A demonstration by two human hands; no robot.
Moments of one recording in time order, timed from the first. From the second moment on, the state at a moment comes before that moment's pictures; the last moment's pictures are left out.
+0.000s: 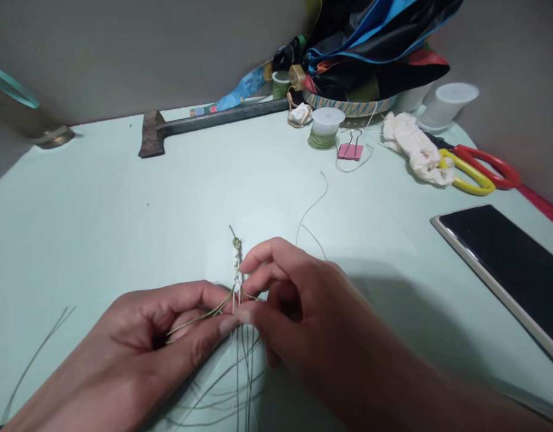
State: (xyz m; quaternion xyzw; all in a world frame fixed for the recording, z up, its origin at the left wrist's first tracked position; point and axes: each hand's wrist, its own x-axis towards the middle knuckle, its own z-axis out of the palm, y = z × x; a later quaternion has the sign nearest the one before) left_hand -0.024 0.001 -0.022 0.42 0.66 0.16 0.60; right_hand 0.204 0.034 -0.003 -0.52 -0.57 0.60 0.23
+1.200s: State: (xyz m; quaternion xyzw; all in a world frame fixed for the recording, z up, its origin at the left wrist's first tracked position) left_hand -0.008 0.015 0.004 0.49 0.61 0.11 0.62; right_hand 0.215 0.040 0.016 -0.51 -0.44 0.71 0.19
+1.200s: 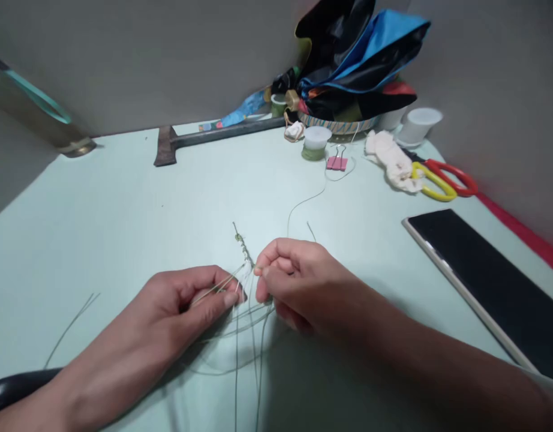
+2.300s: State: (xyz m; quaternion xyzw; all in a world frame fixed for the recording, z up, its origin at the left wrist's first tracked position) left_hand 0.025 -0.074 0.047 0.52 0.53 0.31 0.59; right_hand 0.272 -0.065 0.027 -0.38 -0.57 0.64 0.35
